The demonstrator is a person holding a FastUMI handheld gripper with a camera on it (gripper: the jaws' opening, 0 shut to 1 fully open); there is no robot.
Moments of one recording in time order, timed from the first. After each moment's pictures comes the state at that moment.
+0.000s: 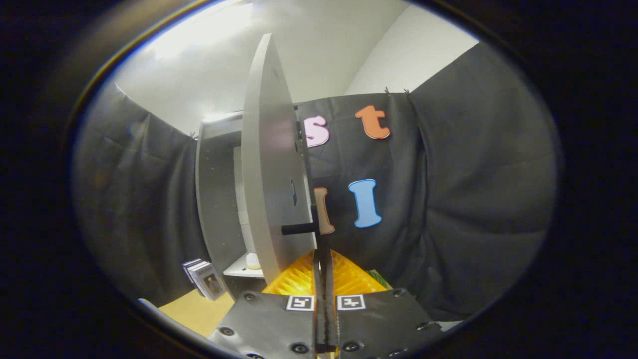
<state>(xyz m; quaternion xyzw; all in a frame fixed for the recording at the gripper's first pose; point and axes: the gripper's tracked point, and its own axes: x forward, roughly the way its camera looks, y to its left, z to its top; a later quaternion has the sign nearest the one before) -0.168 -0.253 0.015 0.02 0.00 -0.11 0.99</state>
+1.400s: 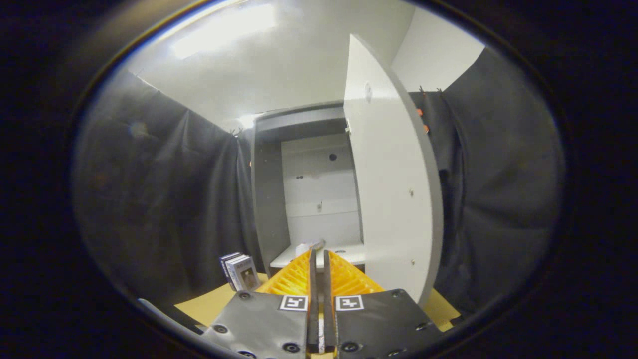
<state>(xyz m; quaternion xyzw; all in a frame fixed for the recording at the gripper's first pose) -0.182 -0.124 -0.038 0.02 0.02 -0.01 1.00</state>
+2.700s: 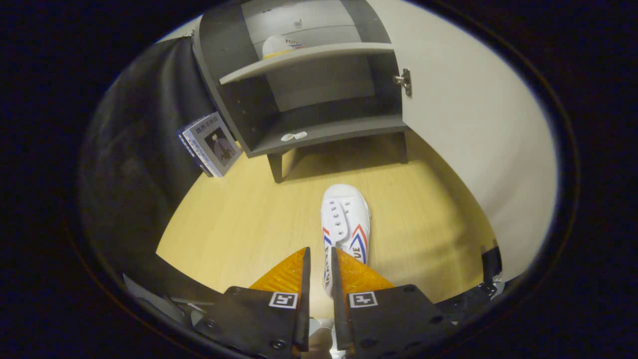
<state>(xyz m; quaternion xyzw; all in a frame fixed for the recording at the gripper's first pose) -0.144 -0.093 -0.465 0.06 0.45 -0.04 0.89</state>
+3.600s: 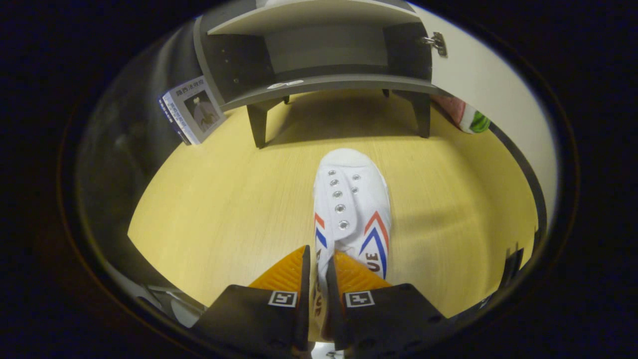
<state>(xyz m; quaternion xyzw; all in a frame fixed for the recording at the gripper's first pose) -0.122 -0.094 -0.548 0.01 0.49 -0.04 0.87</state>
